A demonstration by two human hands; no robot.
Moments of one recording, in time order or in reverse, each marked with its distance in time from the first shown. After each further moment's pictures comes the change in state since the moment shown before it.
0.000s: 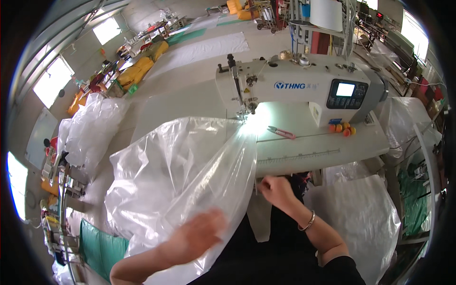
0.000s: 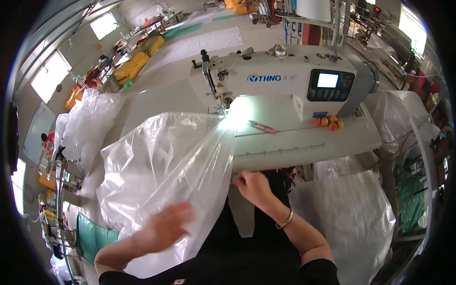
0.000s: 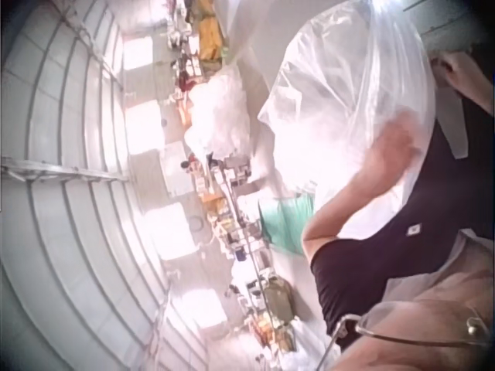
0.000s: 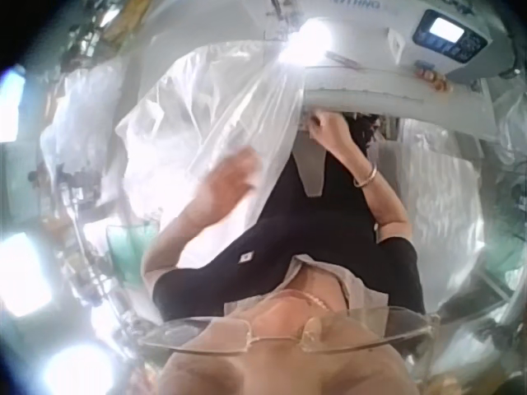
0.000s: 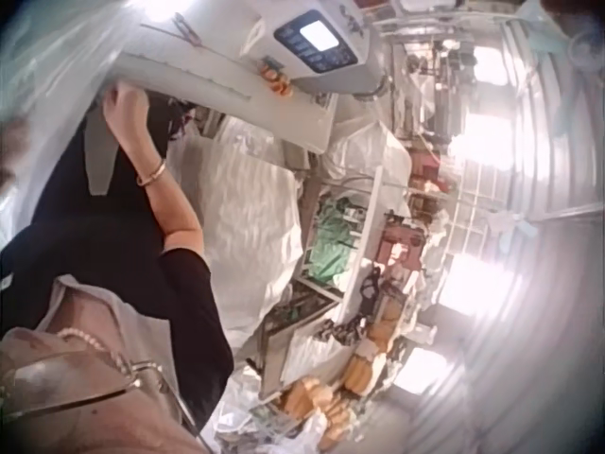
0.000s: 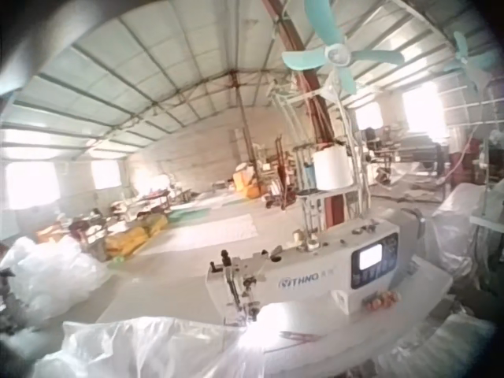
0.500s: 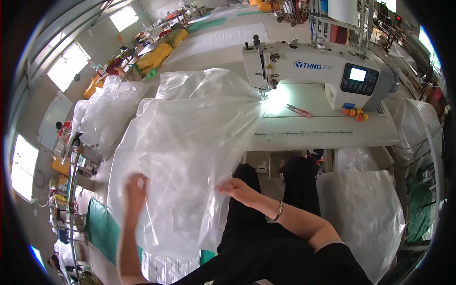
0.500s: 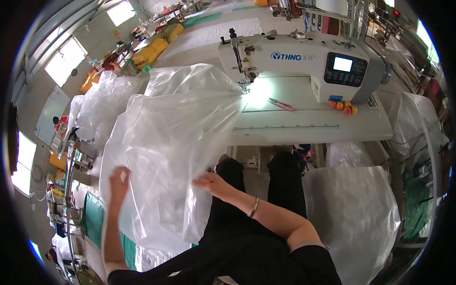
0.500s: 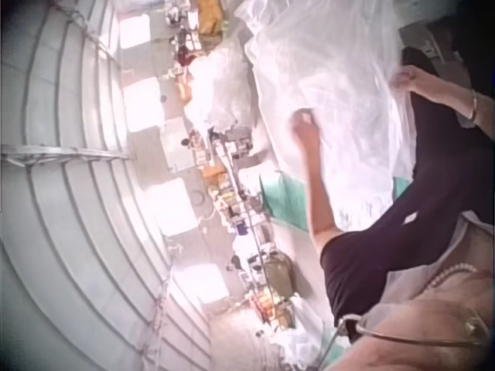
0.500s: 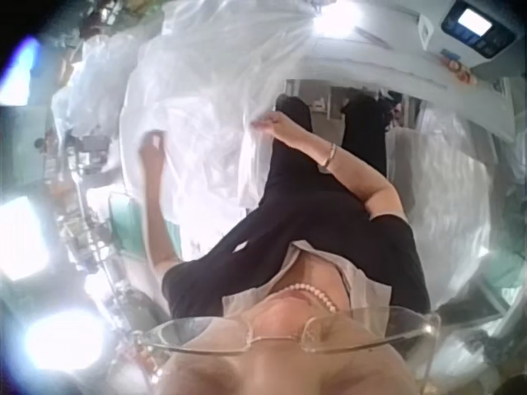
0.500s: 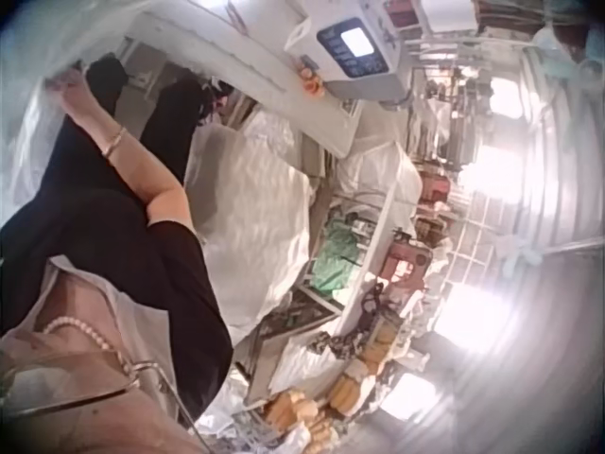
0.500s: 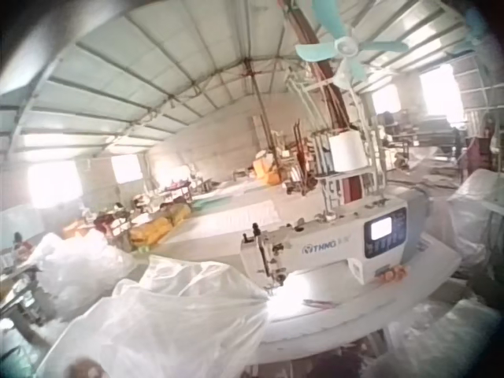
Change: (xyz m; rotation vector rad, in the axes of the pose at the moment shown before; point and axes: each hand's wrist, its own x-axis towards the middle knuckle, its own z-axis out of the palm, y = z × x) left_hand -0.192 -0.083 -0.030 0.283 0.366 -1.074; right_hand -0.026 -0.085 0.132 0.962 -0.655 0.070
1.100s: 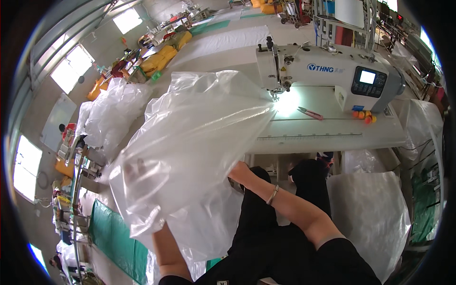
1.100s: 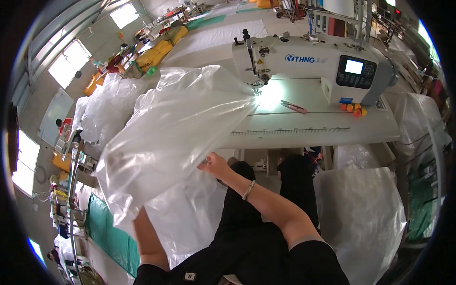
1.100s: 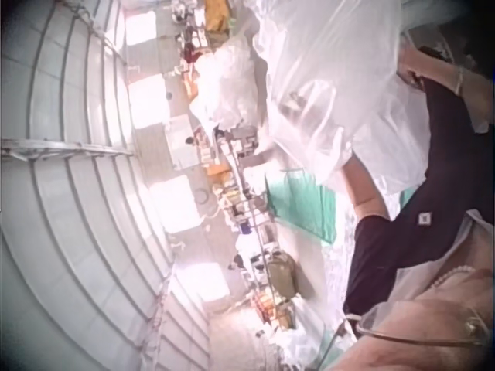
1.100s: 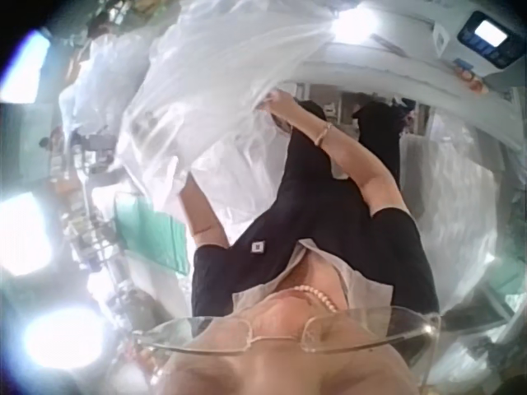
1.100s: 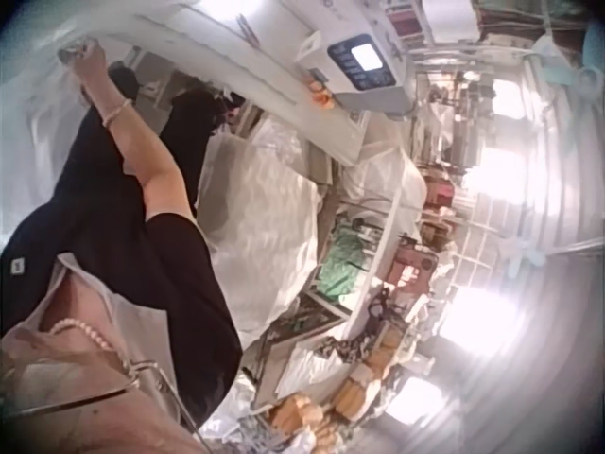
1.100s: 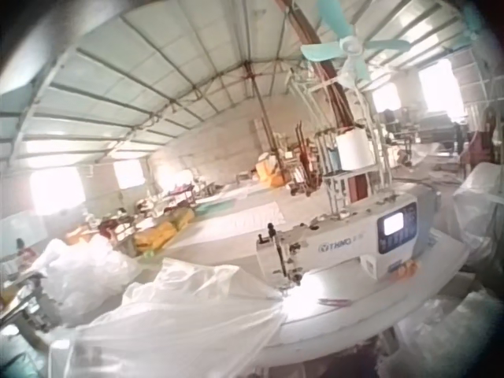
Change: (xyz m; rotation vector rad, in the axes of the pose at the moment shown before) left_hand 0.027 0.003 0.059 -1.687 0.458 -0.389; right_hand 0.116 0.067 -0.037 -0.549 0.294 -0.121
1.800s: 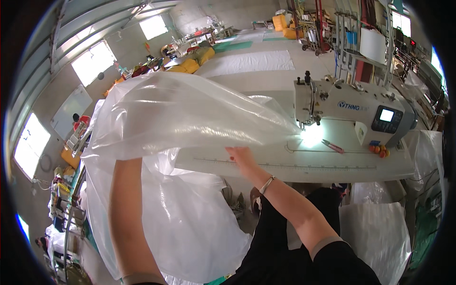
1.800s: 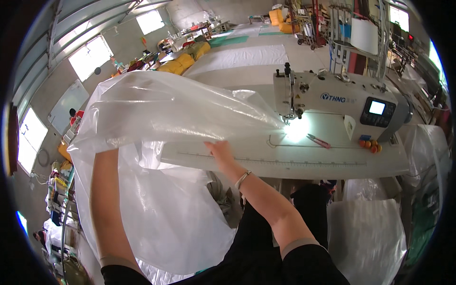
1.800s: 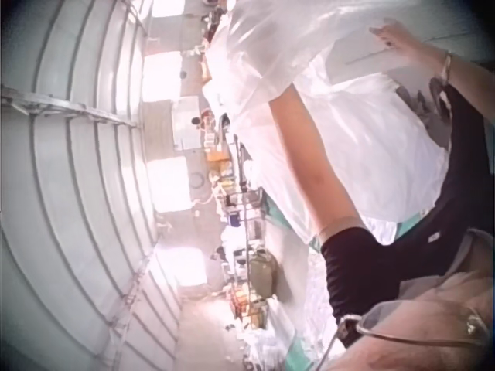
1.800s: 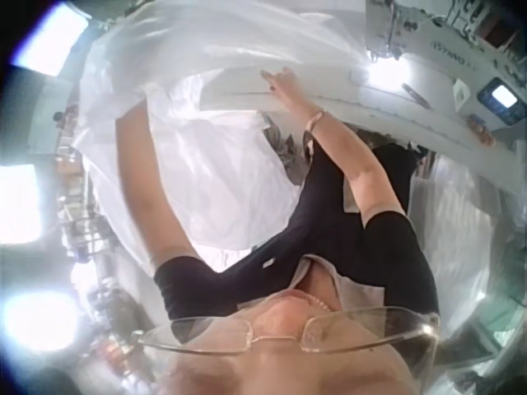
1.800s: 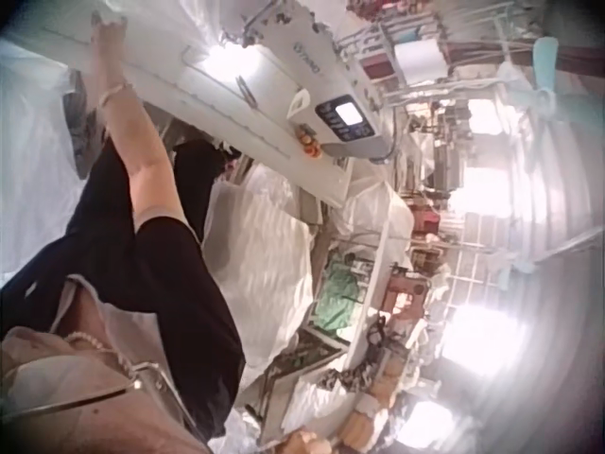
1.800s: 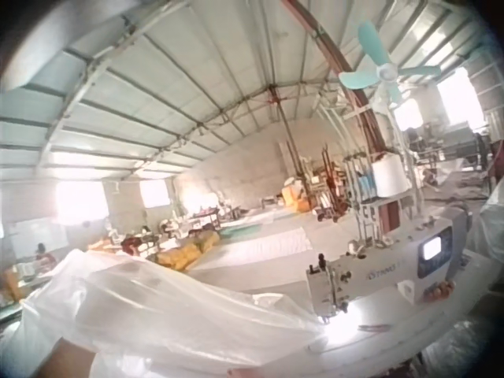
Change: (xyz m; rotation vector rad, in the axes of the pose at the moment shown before) left_hand 0.141 0.150 0.113 0.476 -0.577 0.328; right_hand 0.137 -0.095 0.010 0.556 0.301 0.182
